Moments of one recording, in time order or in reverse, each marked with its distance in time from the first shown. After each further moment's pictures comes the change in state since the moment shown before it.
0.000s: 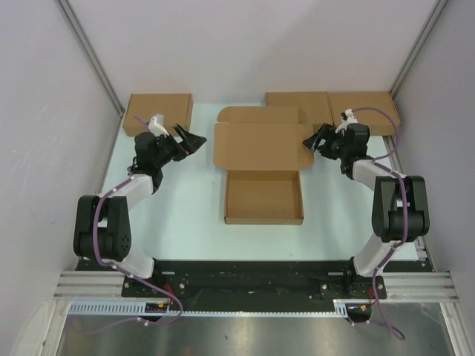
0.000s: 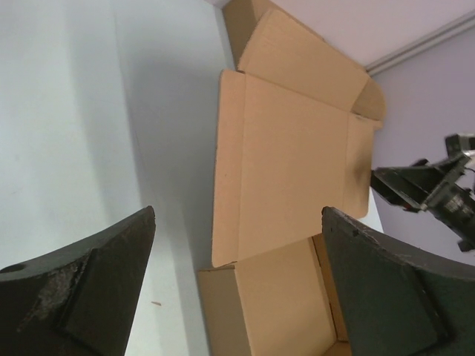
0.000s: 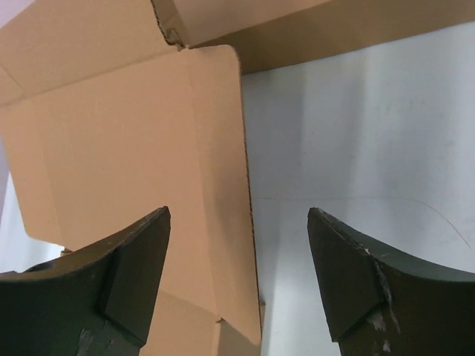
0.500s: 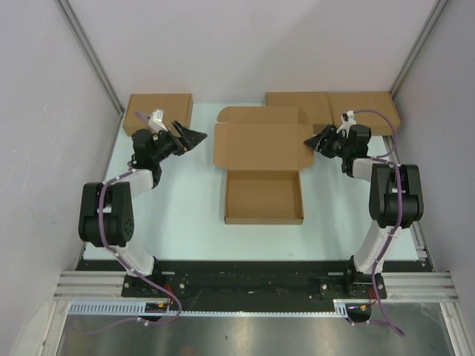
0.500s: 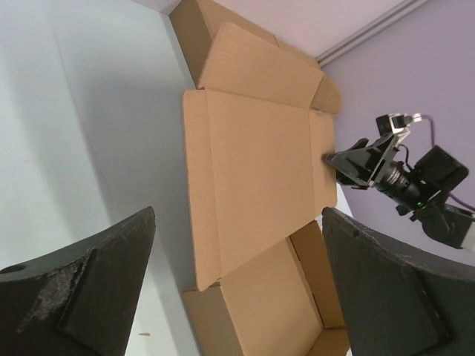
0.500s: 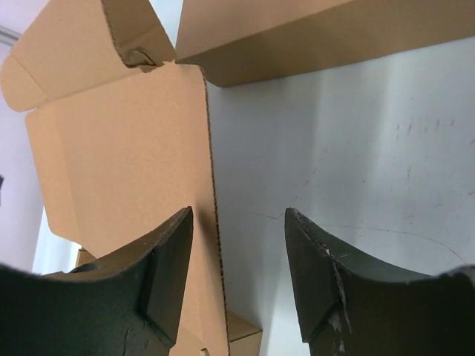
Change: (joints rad) left arm 0.036 0.117 0.050 0.177 0.182 -0.050; right arm -0.043 0.155 0.037 0.161 -0.163 0.071
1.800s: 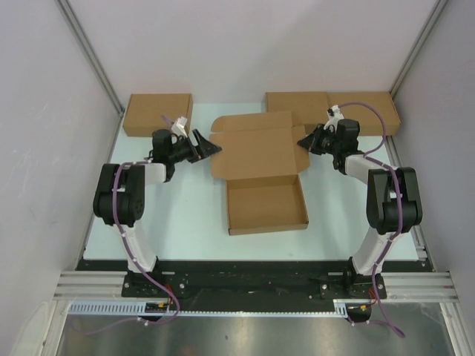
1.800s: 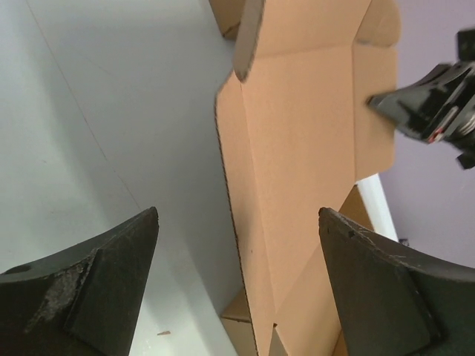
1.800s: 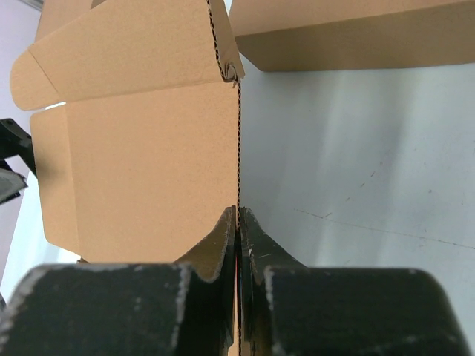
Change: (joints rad) left arm -0.061 0.244 0.109 -0.058 0.093 0.085; right arm 0.101 -0.053 0.047 -0.118 0.042 -0.092
